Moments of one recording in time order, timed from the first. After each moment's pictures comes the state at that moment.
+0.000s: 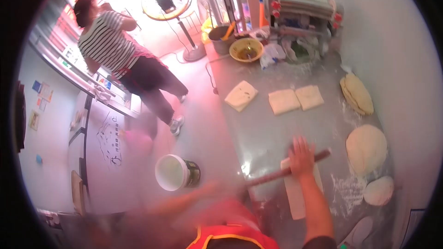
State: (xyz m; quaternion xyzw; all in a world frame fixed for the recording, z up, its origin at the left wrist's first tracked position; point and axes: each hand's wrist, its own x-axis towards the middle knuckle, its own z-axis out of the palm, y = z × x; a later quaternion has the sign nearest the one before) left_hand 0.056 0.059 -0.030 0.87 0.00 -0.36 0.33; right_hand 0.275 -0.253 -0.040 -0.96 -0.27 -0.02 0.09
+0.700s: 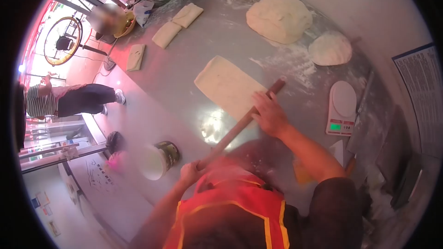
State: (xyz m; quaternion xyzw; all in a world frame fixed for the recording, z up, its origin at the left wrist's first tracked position) left_hand -0.071 -0.069 -0.001 0.91 0.01 -0.37 0.19; right_hand 0.054 -0.432 -0.025 -0.95 -0.22 -0.05 0.22
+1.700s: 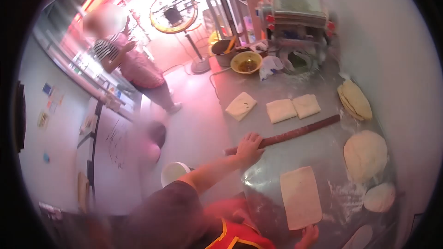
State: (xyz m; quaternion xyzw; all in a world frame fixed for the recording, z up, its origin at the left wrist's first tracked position) left_hand 0.251 -0.012 0.009 0.98 0.00 -0.04 0.21; right_hand 0.033 -0.406 -0.039 -0.67 0.32 0.02 0.67
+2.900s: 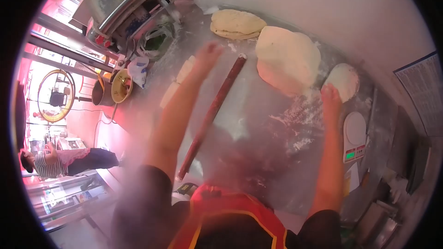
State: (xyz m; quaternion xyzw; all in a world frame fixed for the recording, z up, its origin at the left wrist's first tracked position) left_hand 0.504 -0.221 0.053 0.84 -0.16 -0.05 0.52; right_hand 0.229 -0.532 0.049 -0.72 0.37 -0.22 0.54
